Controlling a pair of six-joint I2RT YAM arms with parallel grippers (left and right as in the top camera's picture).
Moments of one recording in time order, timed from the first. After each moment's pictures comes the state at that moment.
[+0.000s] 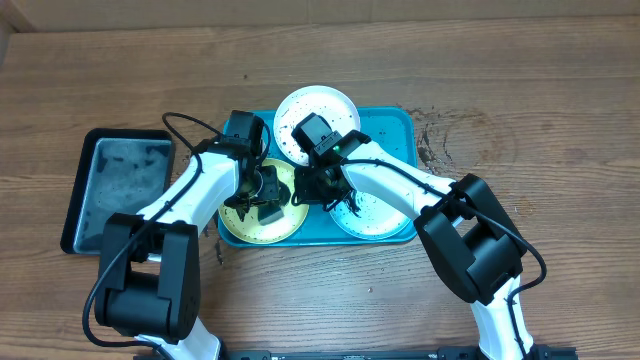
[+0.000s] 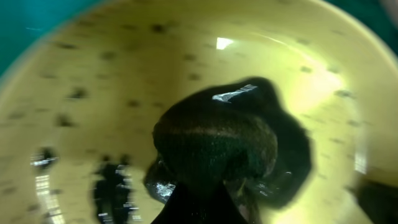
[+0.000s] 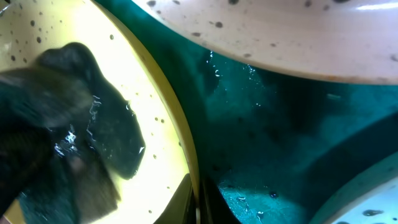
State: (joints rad) left arm -0.19 1.80 1.09 -0.71 0.00 -0.33; right arm 0.71 2.16 1.55 -0.70 -0.28 0.62
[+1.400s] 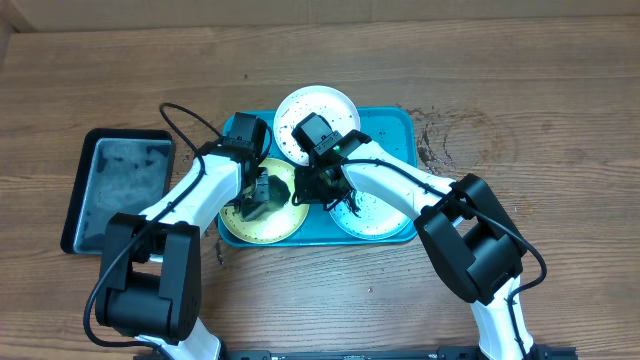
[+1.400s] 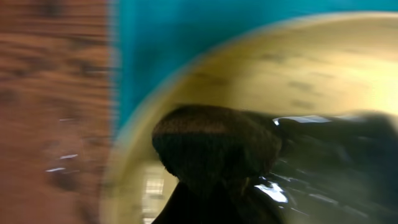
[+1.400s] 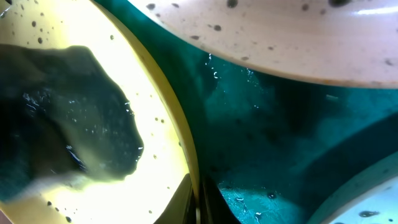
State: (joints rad) left arm -0.20 1.80 1.07 -0.69 -0.25 -0.31; right arm 0.71 2.16 1.55 -0.70 -0.28 0.61
